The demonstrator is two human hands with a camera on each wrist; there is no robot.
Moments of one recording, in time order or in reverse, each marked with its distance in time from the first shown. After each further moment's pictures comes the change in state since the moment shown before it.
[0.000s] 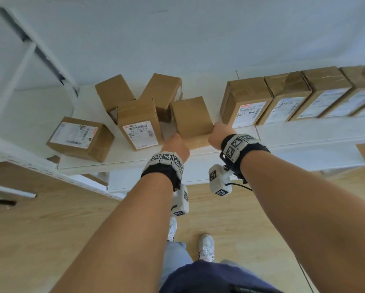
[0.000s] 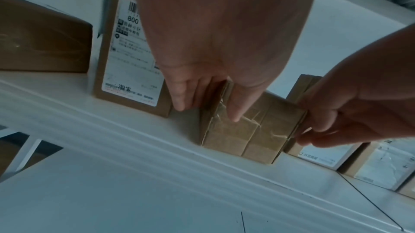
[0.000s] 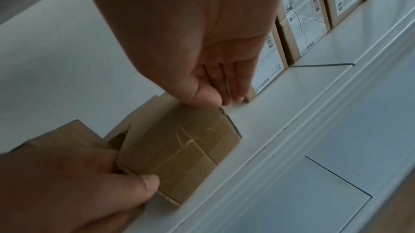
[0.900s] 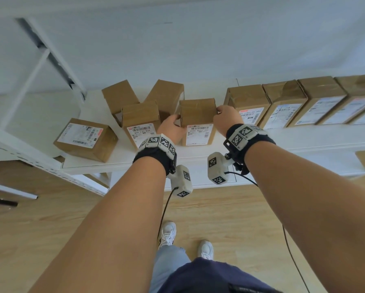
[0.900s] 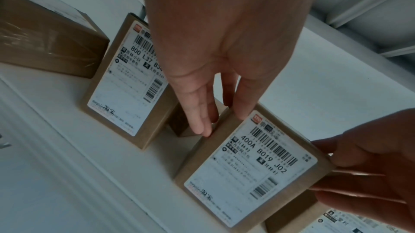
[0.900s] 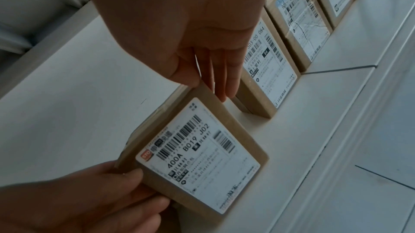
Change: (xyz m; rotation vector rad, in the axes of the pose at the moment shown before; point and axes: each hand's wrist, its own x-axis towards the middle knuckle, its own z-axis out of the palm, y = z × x) left_hand 0.014 0.006 -0.043 -0.426 0.099 0.108; right_hand 0.005 -0.004 -0.032 0.359 0.222 -0.100
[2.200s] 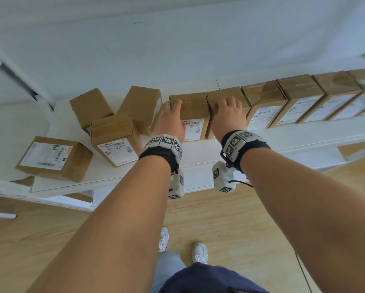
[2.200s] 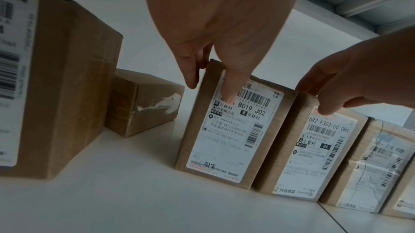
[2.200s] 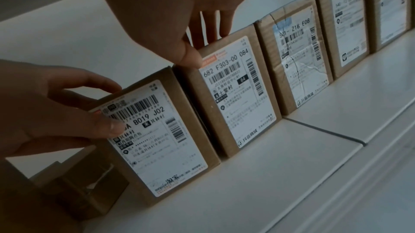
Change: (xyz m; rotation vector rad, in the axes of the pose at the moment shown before) left_hand 0.047 0.044 0.045 0.468 0.160 0.268; right_hand 0.031 0.042 -0.027 -0.409 0.364 -0.165
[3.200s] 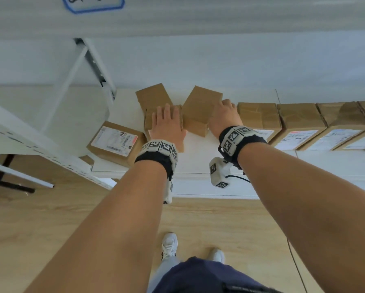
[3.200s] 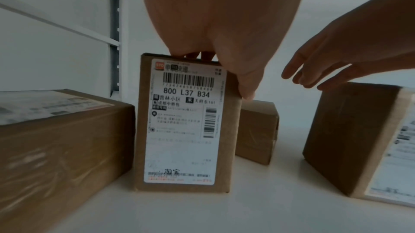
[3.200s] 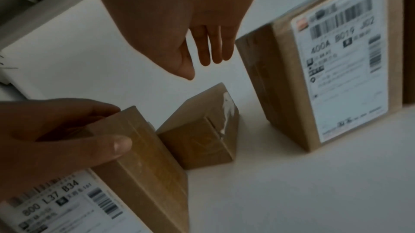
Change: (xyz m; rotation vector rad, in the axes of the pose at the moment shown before) left_hand -0.023 -0.152 -0.085 0.351 -0.080 -0.122; right_hand 0.012 -0.177 0.044 0.090 -0.270 -0.121
